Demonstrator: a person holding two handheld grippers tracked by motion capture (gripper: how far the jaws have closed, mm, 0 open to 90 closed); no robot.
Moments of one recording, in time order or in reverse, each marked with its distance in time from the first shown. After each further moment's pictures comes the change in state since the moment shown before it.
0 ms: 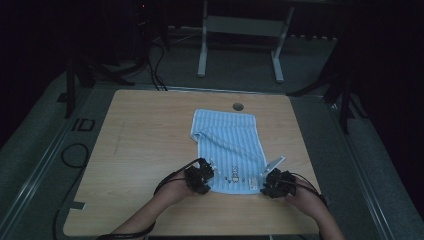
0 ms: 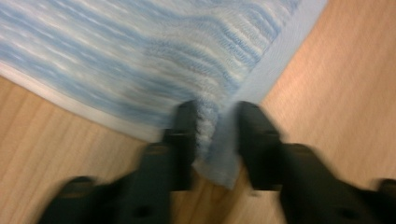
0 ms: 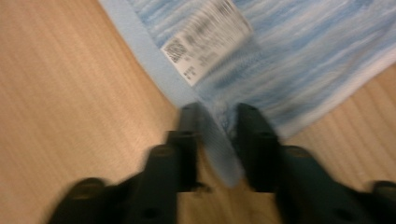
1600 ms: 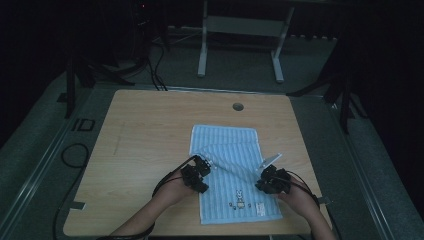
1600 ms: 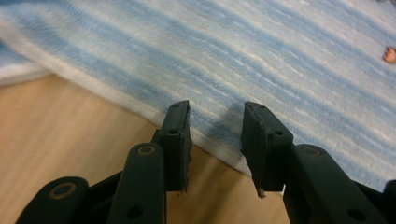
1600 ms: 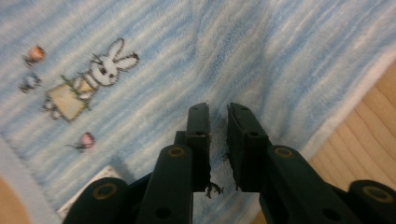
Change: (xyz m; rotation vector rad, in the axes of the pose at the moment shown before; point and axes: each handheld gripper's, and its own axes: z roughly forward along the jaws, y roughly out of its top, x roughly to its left) left arm 0.013 -0.002 -0.002 0.013 0.003 -0.128; right arm 0.004 0.017 0.002 -0.045 -0.011 0.070
